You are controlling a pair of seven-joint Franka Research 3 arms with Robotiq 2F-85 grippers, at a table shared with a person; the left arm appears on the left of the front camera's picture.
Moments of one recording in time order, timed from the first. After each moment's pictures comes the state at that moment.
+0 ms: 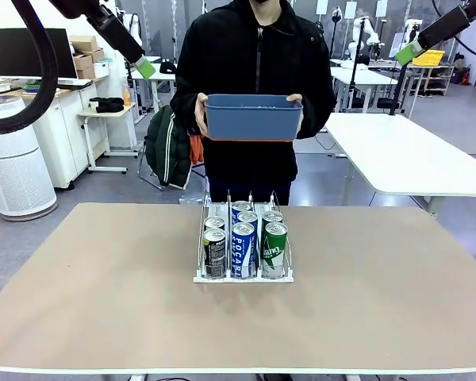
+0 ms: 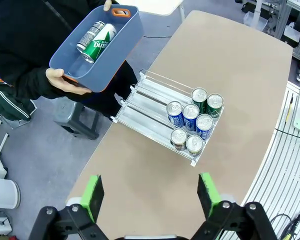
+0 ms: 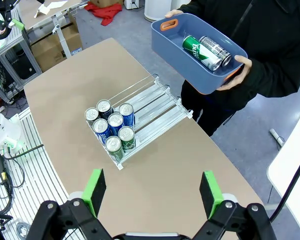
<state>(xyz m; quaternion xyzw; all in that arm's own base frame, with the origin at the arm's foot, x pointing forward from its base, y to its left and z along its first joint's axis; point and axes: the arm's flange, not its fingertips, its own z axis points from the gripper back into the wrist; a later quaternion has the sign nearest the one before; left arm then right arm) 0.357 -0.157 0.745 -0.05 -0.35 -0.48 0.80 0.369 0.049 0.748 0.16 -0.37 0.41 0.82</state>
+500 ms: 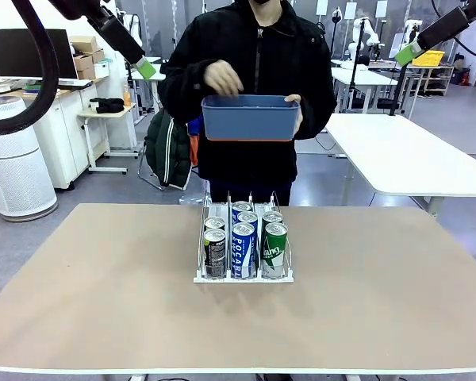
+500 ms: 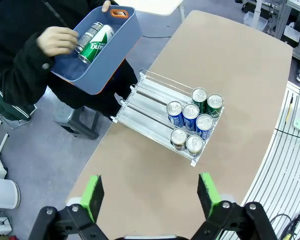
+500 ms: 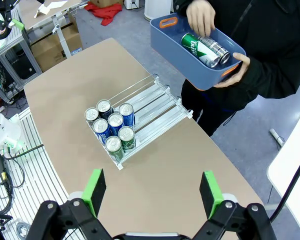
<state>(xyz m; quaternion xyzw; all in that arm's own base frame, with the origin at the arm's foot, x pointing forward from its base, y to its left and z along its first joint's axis) 0.357 -0.157 0.745 -0.05 -0.35 -0.48 0.80 0.369 0.049 0.748 0.16 -0.37 0.41 0.82</state>
